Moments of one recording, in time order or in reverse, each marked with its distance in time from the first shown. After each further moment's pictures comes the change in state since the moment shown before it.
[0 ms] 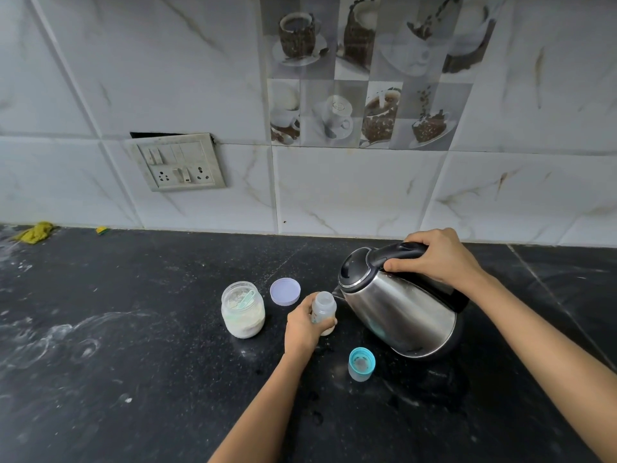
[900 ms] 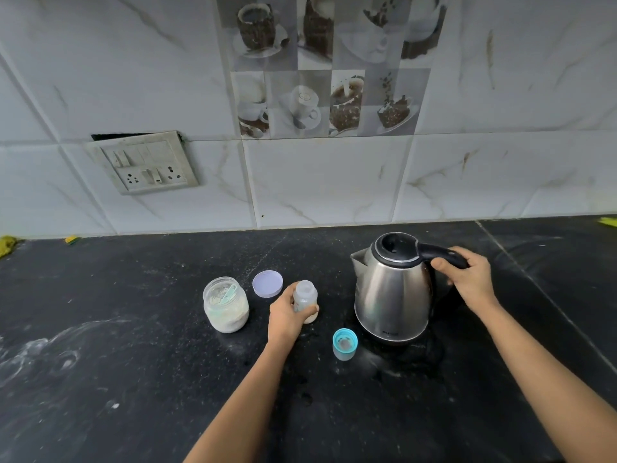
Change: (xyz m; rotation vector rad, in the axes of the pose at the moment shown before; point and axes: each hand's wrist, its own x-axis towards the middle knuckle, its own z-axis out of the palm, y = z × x) left_hand -0.009 0.011 -0.005 0.084 -0.002 0.013; right_hand -0.074 0.113 0.016 0.519 0.427 0.139
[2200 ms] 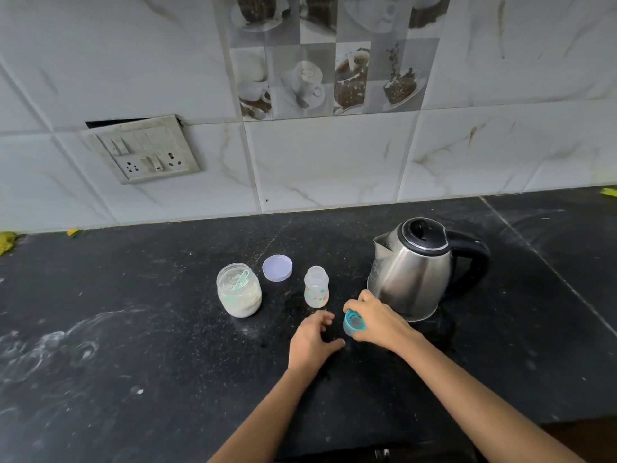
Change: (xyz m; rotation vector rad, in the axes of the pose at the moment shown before) left_hand -0.057 -0.051 0.011 0.317 -0.207 0.146; right_hand -0.094 -0.010 0.157 -0.837 -0.751 0.022
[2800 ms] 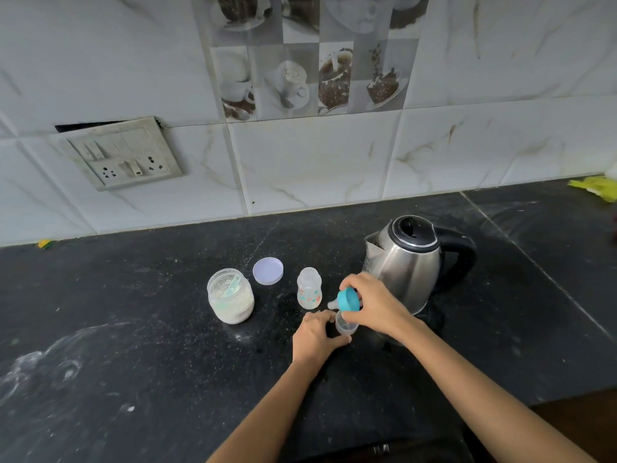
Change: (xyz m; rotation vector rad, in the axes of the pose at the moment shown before) left_hand 0.018 0.003 0.010 0.151 -0.060 0.062; right_hand -0.004 -0.014 -0.031 0.250 0.160 0.056
